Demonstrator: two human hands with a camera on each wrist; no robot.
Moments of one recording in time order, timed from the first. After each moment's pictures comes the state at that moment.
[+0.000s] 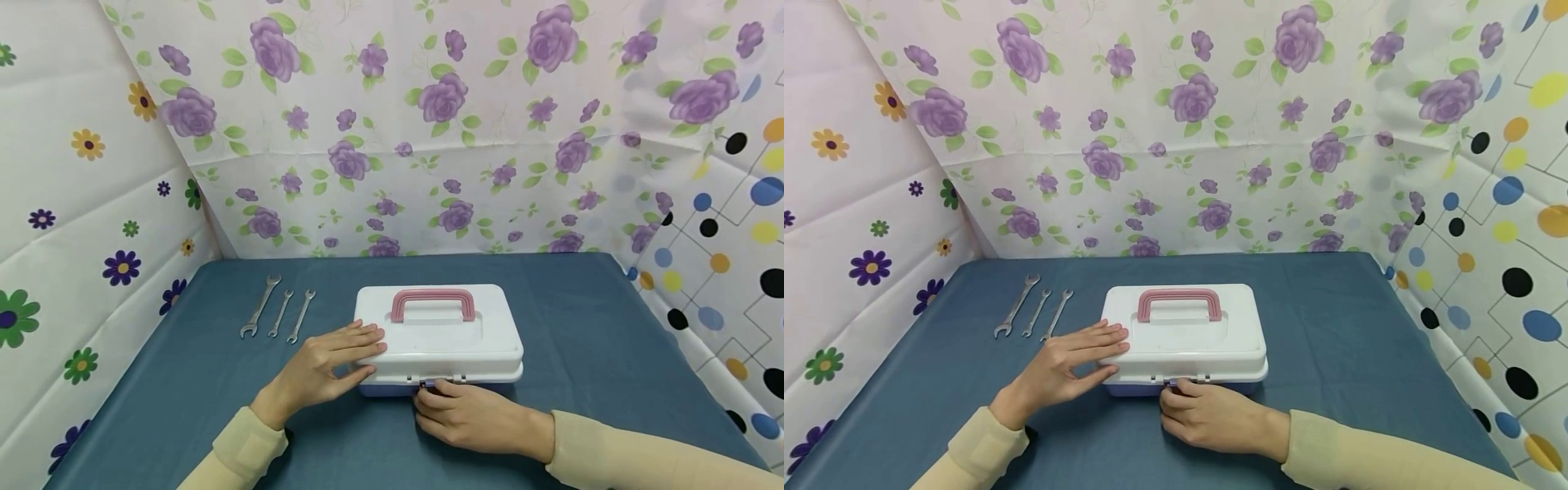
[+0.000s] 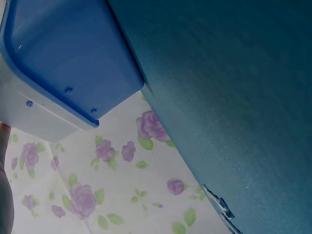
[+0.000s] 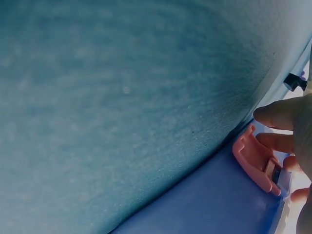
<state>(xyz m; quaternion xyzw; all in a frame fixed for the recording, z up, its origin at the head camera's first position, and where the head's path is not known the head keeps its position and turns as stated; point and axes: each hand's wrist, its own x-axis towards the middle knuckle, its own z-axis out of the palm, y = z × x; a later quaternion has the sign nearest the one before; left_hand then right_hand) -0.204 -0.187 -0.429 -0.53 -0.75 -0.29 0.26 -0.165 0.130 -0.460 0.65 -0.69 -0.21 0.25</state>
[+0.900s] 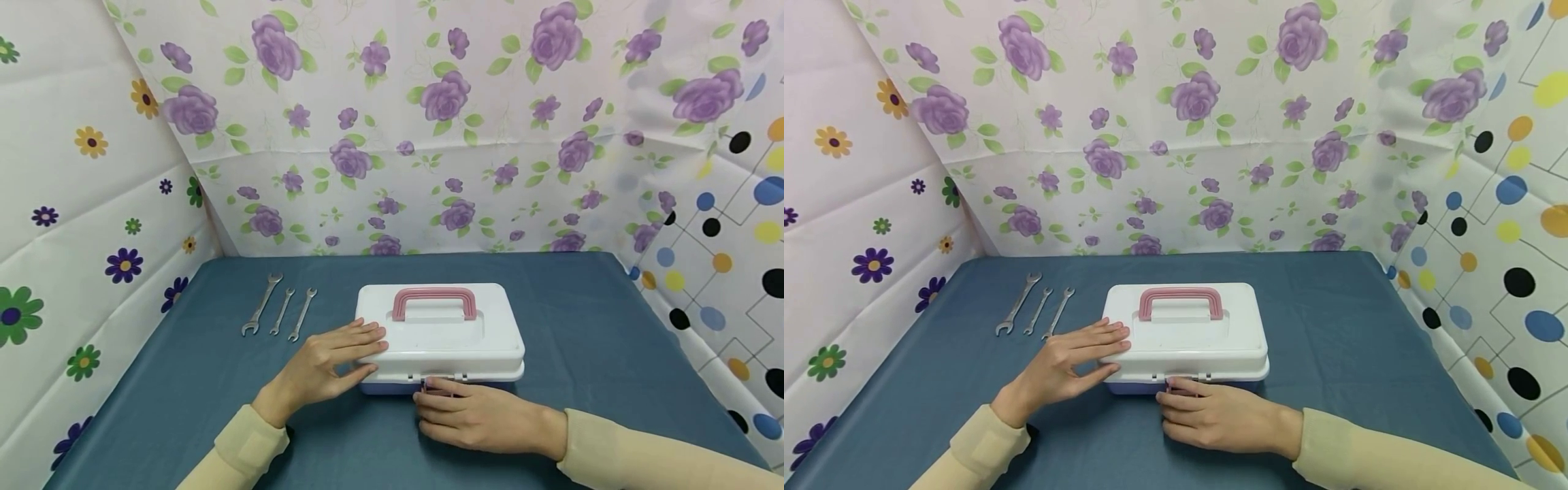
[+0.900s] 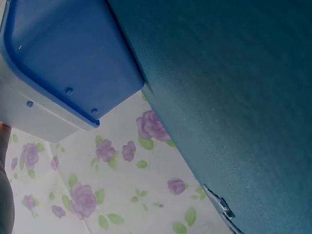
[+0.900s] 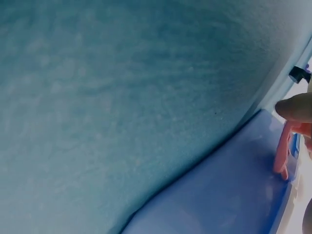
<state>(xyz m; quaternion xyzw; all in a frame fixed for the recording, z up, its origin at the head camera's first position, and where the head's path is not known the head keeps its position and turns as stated) -0.203 -0.187 -0.427 -0.53 -0.76 -0.28 0.27 -0.165 0.144 -0.452 0.68 -0.68 -0.10 0.24</state>
